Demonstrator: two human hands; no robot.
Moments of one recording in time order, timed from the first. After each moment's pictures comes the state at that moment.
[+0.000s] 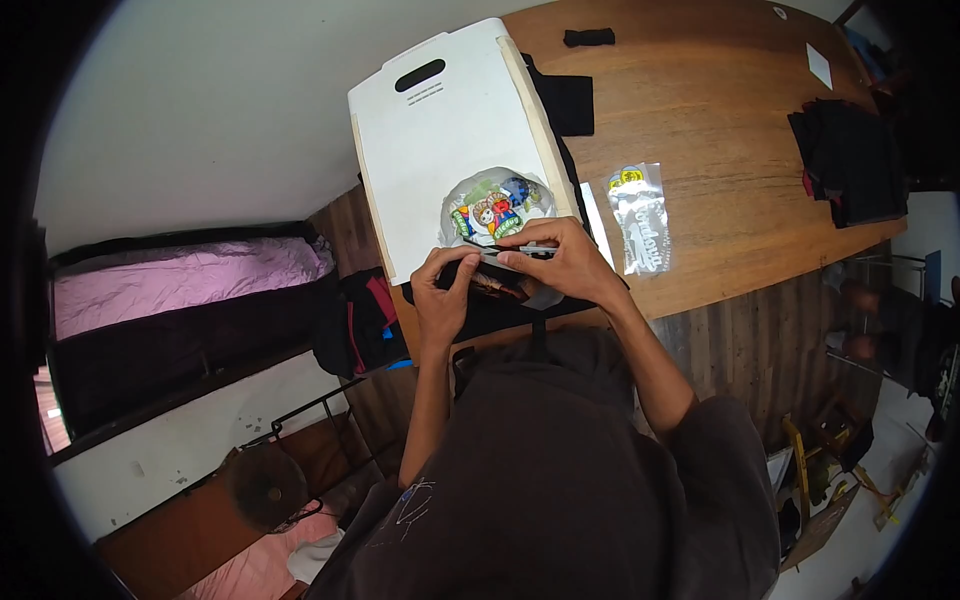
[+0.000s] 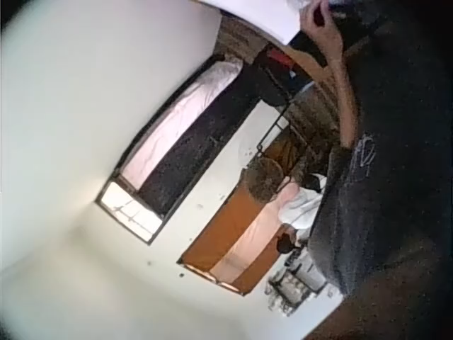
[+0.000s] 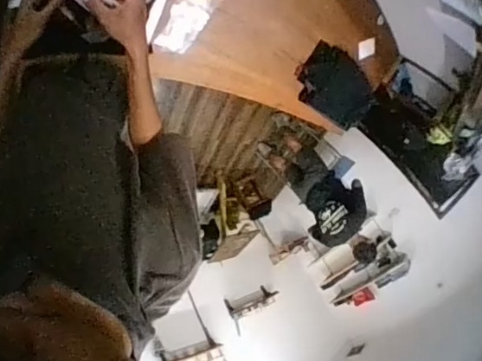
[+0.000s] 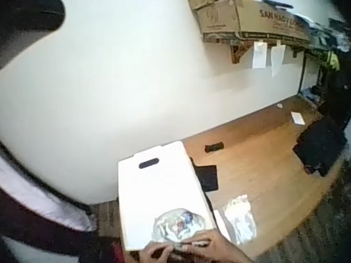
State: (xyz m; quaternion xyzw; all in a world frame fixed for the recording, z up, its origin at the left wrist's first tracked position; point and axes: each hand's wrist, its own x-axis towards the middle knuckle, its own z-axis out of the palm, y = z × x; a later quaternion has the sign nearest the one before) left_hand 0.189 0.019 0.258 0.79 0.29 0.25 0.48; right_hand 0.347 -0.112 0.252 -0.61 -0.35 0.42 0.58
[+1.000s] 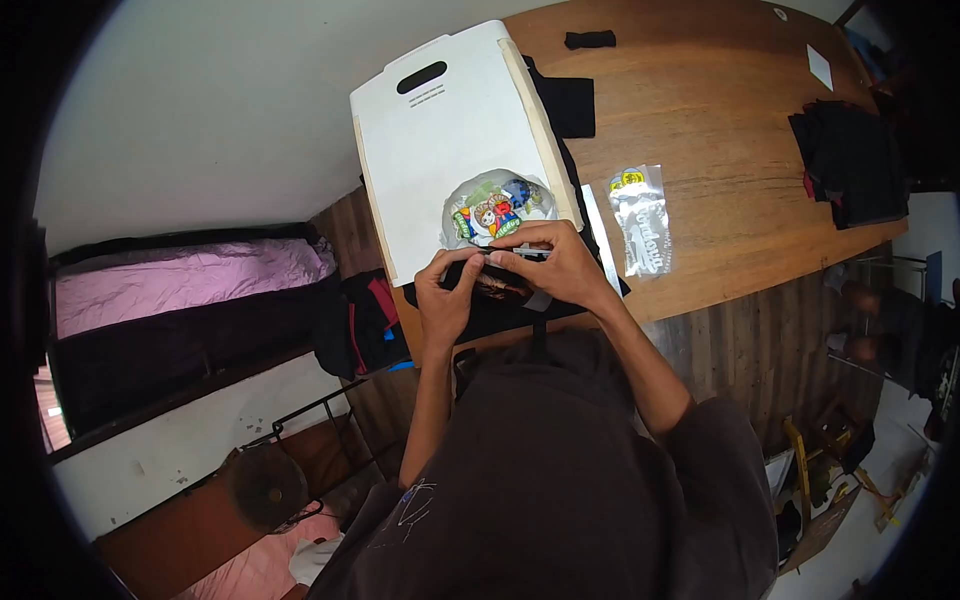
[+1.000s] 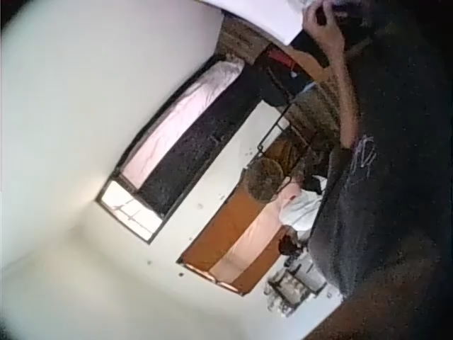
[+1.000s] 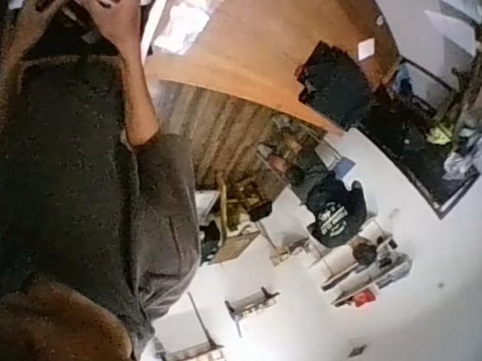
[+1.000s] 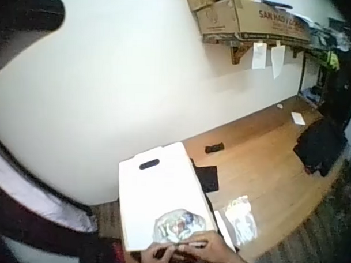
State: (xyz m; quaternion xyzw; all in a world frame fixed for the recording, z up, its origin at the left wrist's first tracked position) left_hand 0.190 0.016 0.259 0.77 0.31 0.24 0.50; right_hand 0.337 -0.104 0.248 -0.58 -0.35 0.37 0.63
